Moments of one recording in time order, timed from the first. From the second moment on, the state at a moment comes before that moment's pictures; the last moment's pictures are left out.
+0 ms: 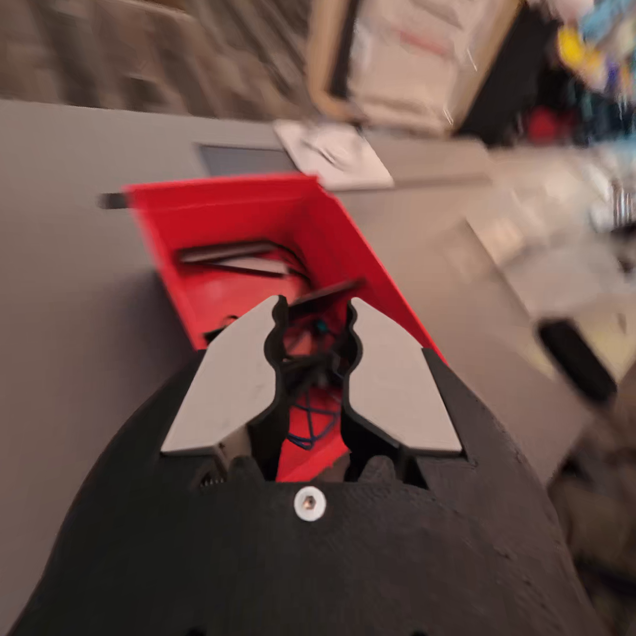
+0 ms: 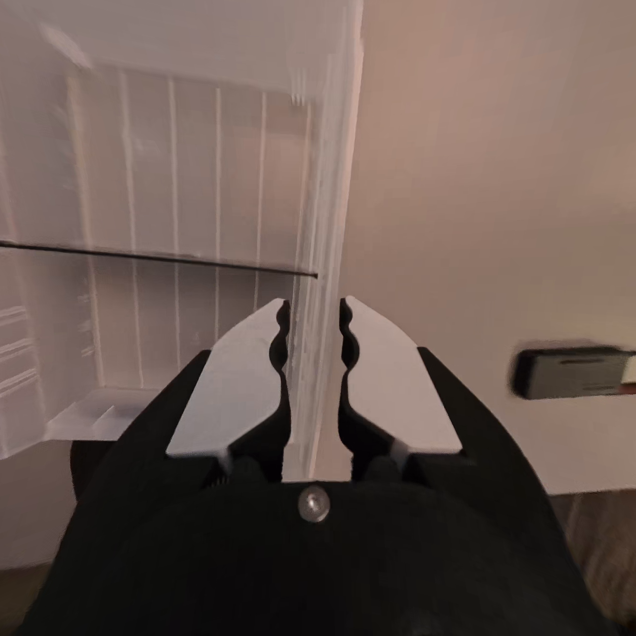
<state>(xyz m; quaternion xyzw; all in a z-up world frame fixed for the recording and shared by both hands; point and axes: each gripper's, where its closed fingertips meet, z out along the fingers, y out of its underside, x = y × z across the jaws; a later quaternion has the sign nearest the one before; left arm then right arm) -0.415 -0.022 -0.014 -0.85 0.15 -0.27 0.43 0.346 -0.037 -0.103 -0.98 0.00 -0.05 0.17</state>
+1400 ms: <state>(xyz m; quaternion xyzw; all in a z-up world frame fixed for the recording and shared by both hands) -0.350 -0.021 -0.087 -0.90 0.38 0.01 0.21 0.047 -0.072 0.145 -0.57 -0.35 0.42 0.61</state>
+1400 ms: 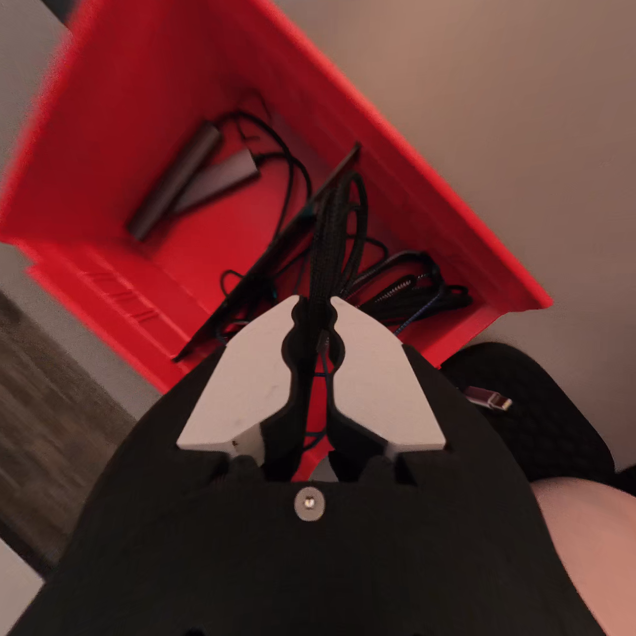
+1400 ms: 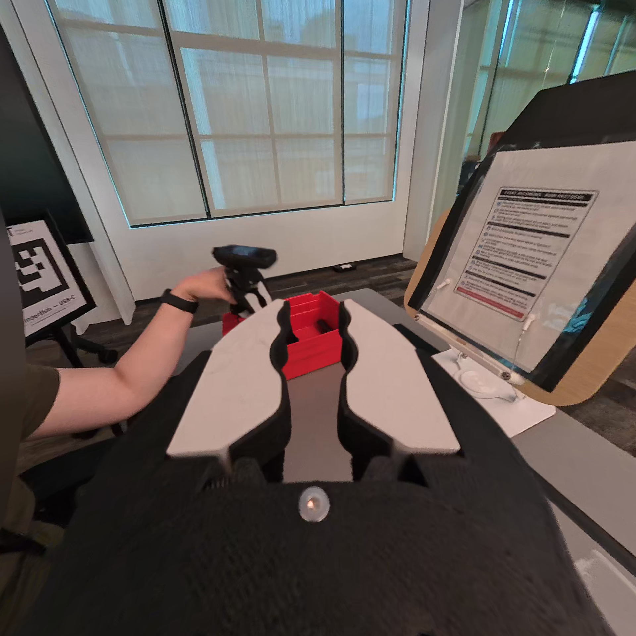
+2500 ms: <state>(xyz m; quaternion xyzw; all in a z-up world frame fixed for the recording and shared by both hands) -0.011 -0.113 -0.100 -0.67 0.63 -0.28 0.27 0.113 -0.077 0.175 -0.54 -0.27 0.32 0.73</state>
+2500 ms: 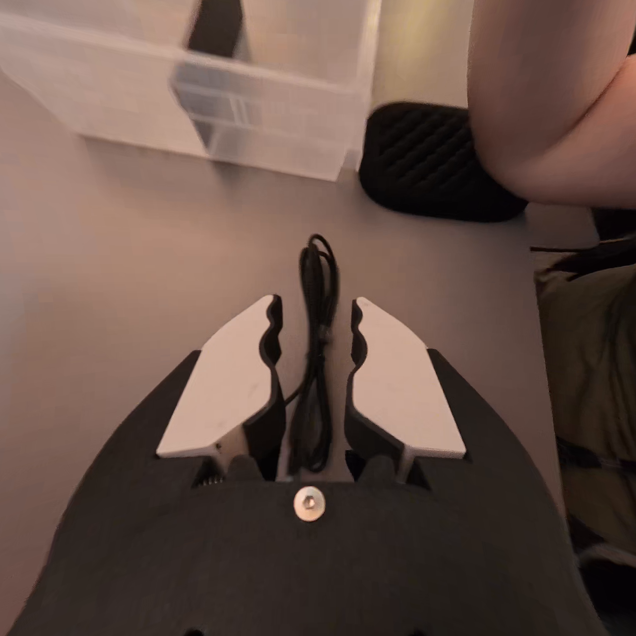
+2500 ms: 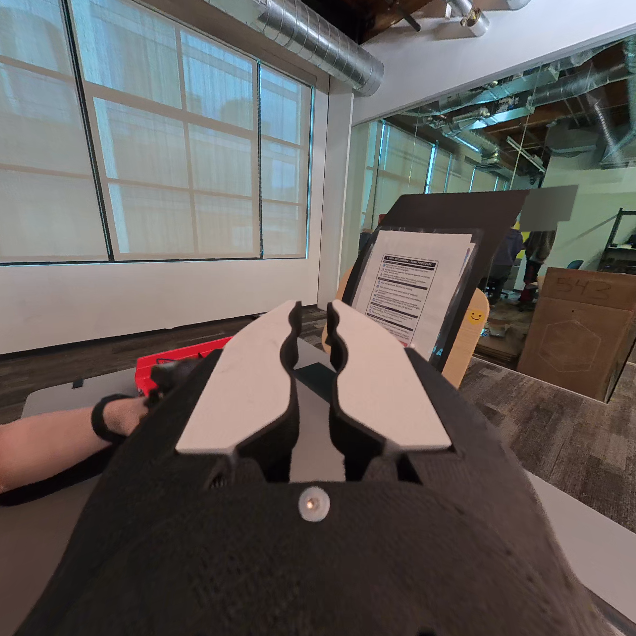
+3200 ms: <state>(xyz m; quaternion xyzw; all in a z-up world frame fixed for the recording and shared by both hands) -0.439 0.126 -0.159 -0.69 0.62 0.37 0.07 0.138 -0.053 0.172 -0.54 -0.23 0.26 0.76</state>
